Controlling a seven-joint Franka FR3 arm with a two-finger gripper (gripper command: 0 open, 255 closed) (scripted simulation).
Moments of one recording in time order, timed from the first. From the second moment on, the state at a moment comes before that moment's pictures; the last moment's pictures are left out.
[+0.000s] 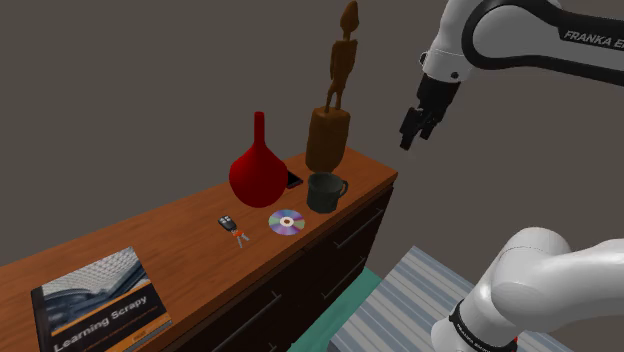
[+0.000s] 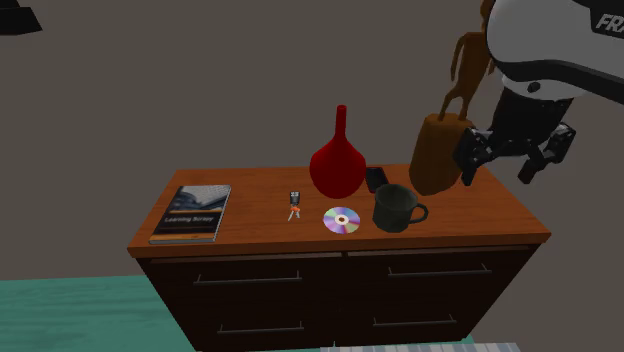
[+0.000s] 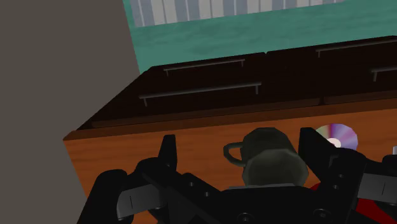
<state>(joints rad) -0.02 -0.76 -0.03 -2.27 -0.10 1.58 0.02</state>
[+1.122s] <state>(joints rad) 0.06 -0.44 0.17 -2.29 0.00 1.89 0.25</state>
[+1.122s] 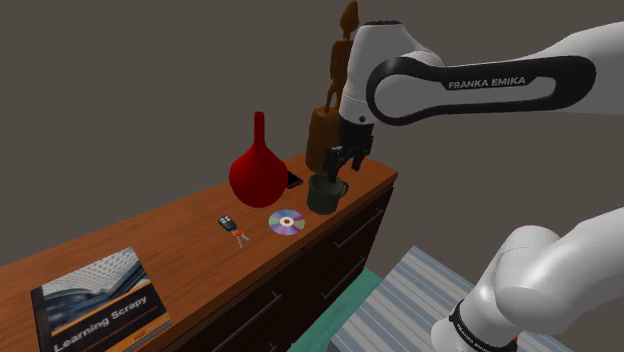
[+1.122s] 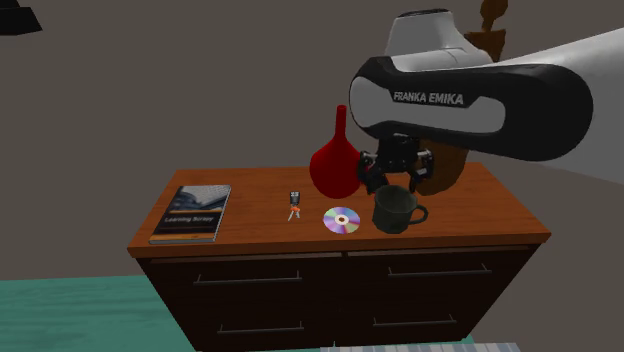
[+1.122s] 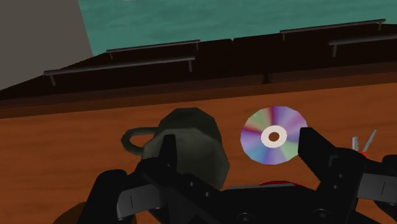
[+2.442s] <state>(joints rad) 0.18 0.25 0.34 -1.86 -0.14 2.12 0.58</state>
